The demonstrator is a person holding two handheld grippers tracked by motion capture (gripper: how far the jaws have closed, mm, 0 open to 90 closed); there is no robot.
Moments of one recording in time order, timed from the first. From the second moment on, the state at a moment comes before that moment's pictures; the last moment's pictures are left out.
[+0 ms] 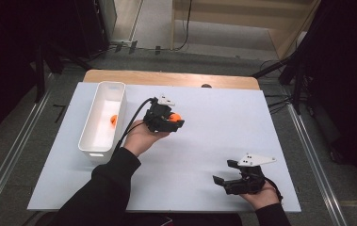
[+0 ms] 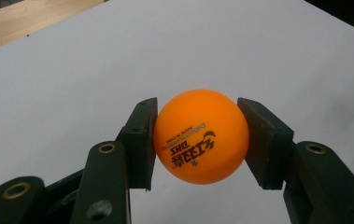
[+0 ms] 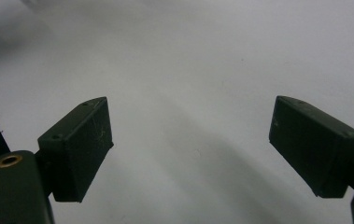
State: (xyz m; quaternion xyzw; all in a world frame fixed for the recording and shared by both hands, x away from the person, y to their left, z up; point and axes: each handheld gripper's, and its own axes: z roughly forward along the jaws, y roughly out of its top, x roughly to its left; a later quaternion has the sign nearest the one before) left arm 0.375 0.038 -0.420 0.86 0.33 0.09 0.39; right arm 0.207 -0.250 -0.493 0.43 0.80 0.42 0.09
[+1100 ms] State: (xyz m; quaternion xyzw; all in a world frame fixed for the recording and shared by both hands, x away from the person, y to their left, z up) left arm 0.376 0.059 -0.397 0.85 0.34 0.08 0.39; right arm 0.209 -0.247 -0.492 0.43 0.80 0.42 0.08
